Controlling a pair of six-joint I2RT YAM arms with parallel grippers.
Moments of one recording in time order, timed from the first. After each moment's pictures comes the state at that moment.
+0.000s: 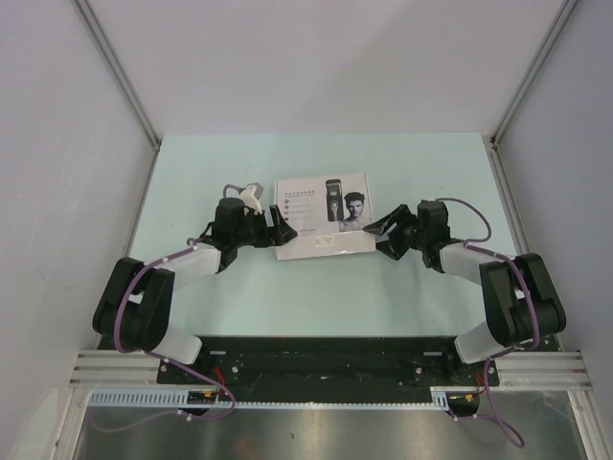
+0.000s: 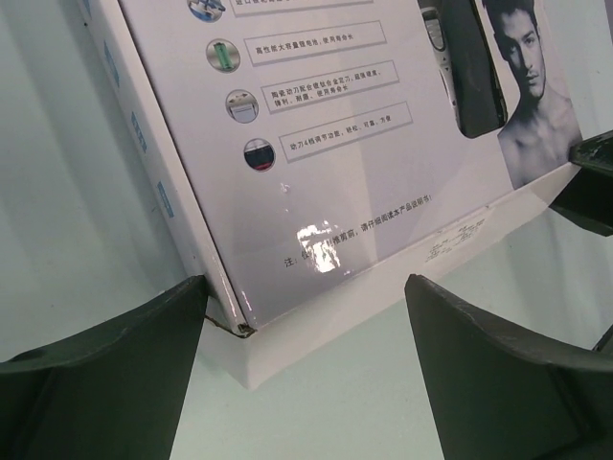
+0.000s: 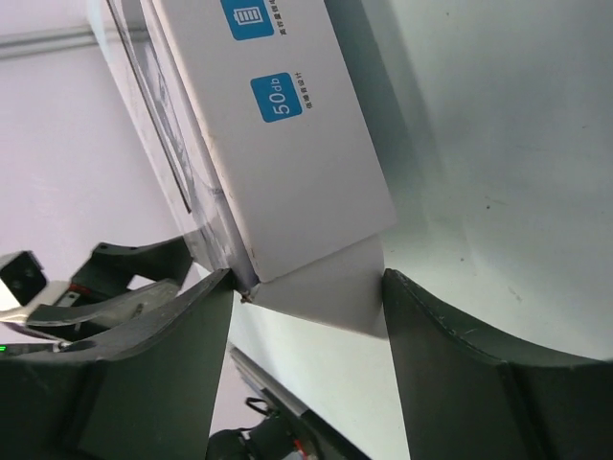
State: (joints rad) left arm -0.33 1.48 0.66 0.26 0.37 -0.46; right arm 0.23 1.53 0.63 0.25 -0.41 1.13
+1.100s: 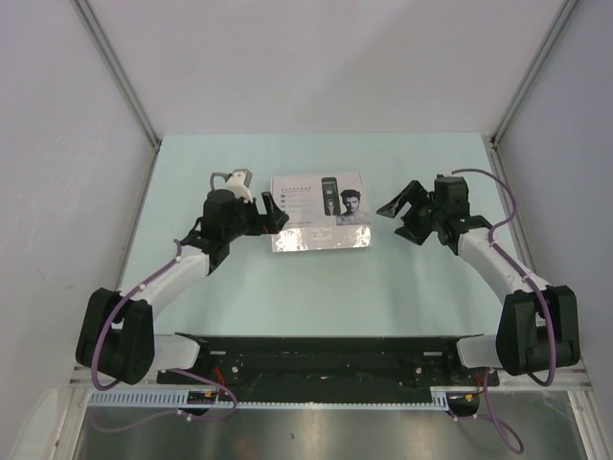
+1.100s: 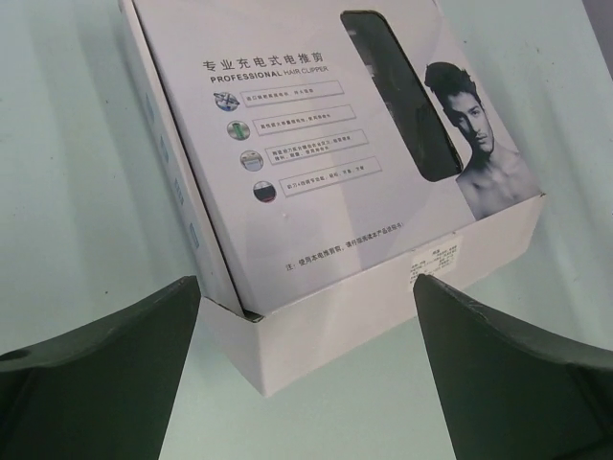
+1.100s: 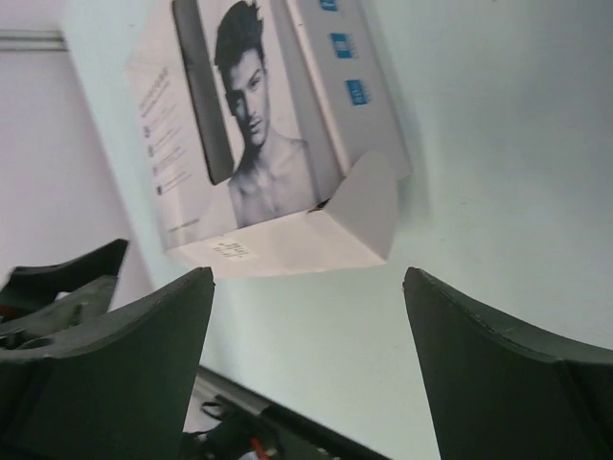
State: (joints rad) left arm -0.34 1.30 0.72 0.14 0.20 -0.39; right arm 0.16 1.35 0.88 -0.22 -0.37 0.95
